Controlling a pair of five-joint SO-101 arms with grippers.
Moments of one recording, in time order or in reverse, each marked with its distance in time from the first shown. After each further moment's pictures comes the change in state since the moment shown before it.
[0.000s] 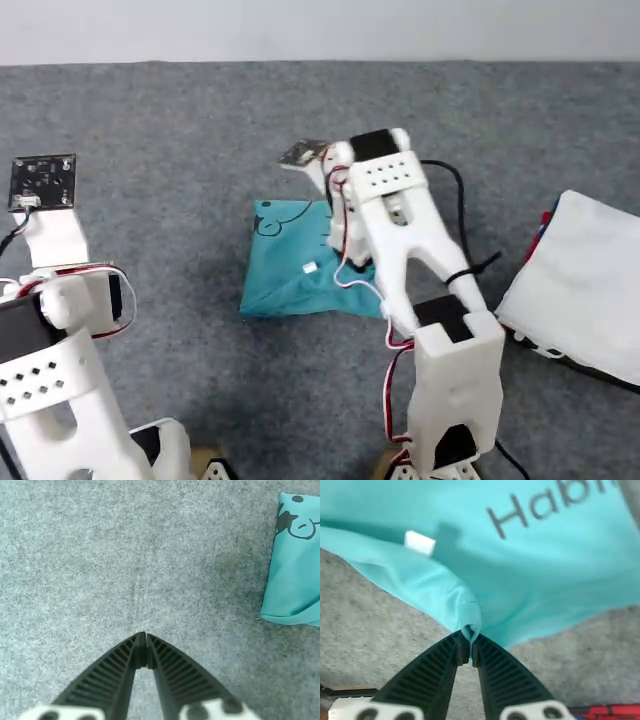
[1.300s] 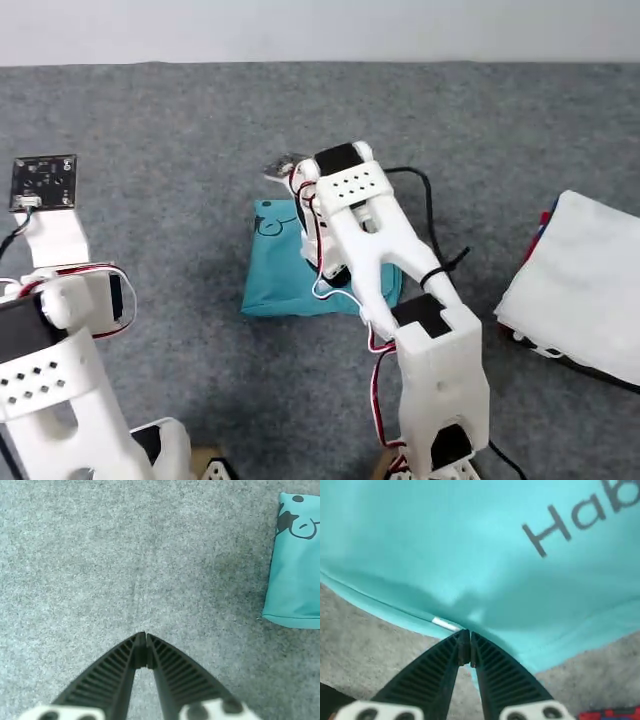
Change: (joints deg) left arm 0.0 0.0 0.0 0.0 0.0; right arm -6.6 4.5 0.4 0.0 -13.3
